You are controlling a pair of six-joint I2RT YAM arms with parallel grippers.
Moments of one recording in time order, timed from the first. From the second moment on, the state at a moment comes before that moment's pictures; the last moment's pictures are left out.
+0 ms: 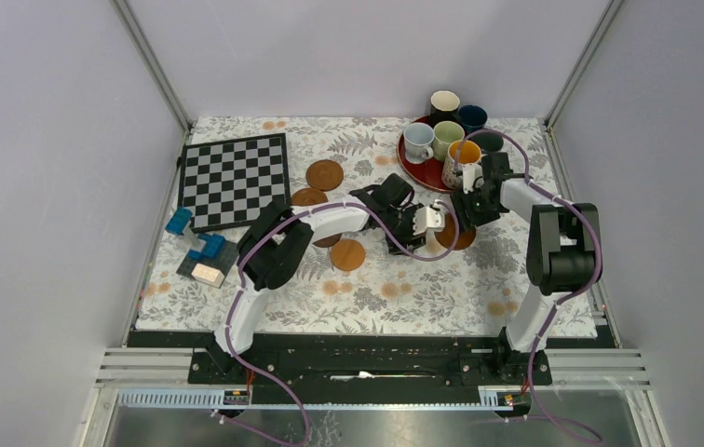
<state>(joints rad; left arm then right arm) -0.82 2.20 1.60 -0.35 0.50 0.66 0.03 1.83 1.15 -0.53 -0.20 -0.34</state>
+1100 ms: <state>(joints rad) -0.34 2.00 1.52 -0.36 0.26 0.35 0.03 1.60 1.24 -0.57 -0.34 -0.25</state>
